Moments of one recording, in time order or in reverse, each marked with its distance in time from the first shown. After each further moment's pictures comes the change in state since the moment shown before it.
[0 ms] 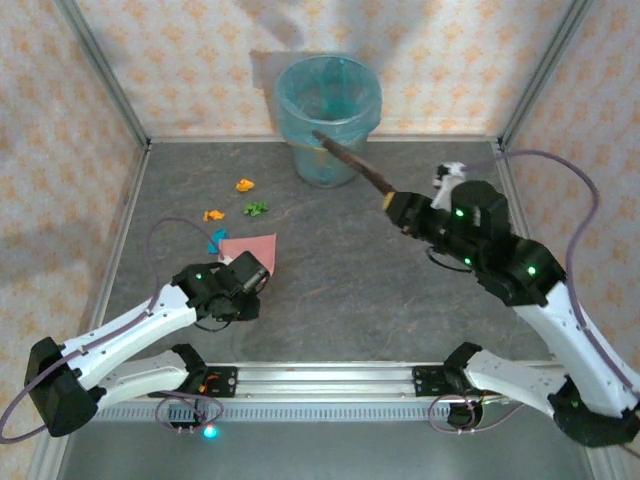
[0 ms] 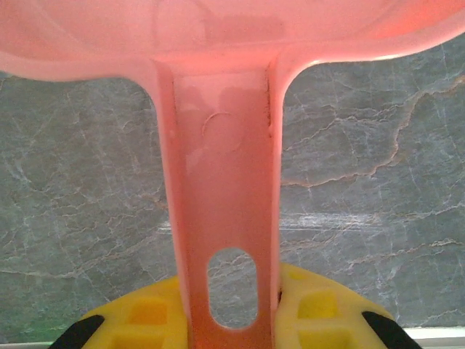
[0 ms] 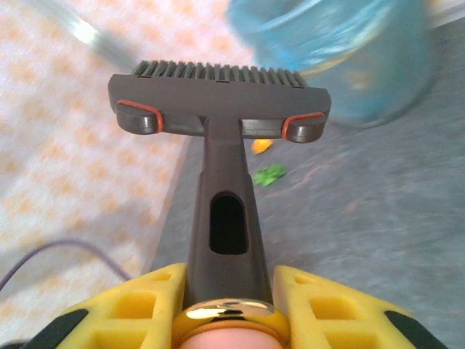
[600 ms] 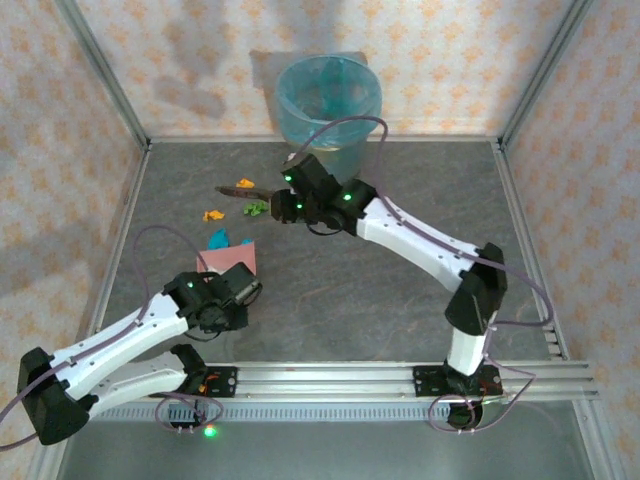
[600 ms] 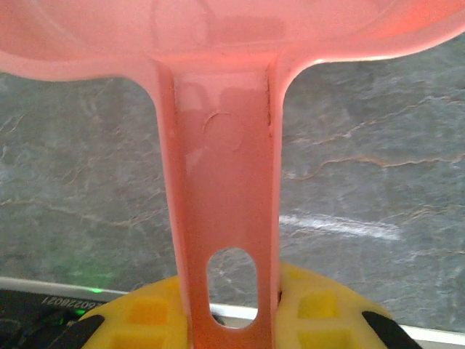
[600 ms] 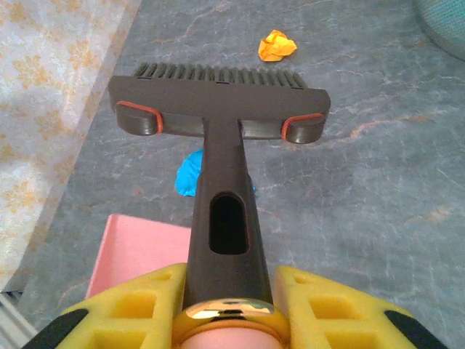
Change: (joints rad) left arm -0.026 -0.082 -0.039 -0.150 -0.052 -0.151; right arm 0.143 0.806 0.379 0.101 -0.006 -0.140
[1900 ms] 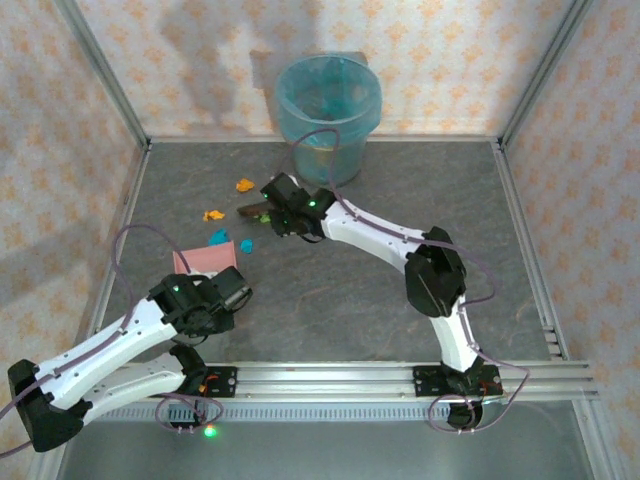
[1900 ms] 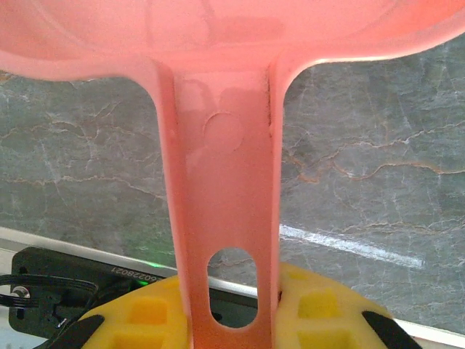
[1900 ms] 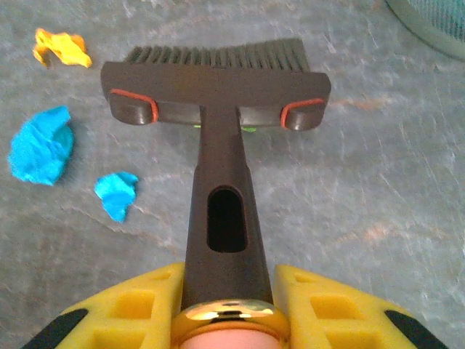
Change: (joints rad) left arm -0.013 -0.067 0.055 -0.168 -0.085 -0.063; right arm 0.003 0.206 -0.009 -0.017 0.164 -0.169
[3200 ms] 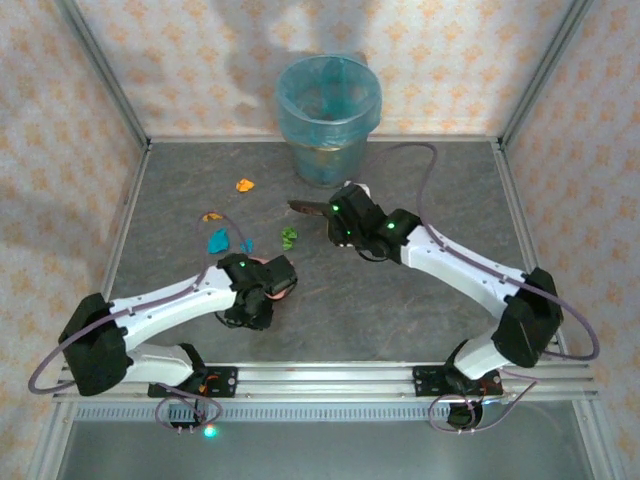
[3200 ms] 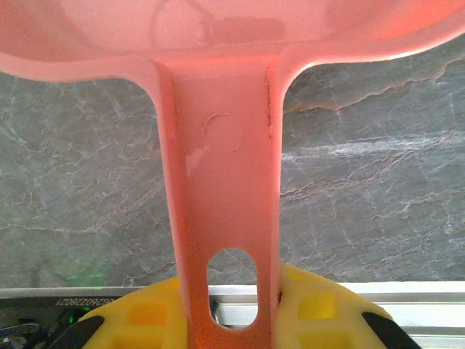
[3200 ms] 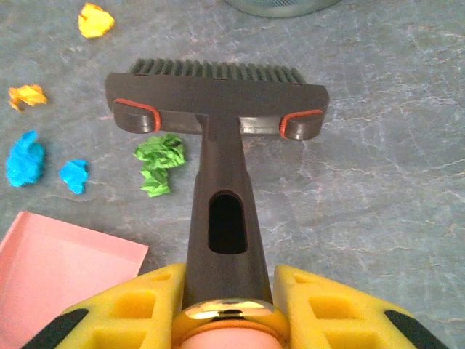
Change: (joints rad) left arm -0.072 0.449 0.105 0.189 0.172 0.278; right arm -0.094 -0.534 -0.499 0.040 0.019 0.182
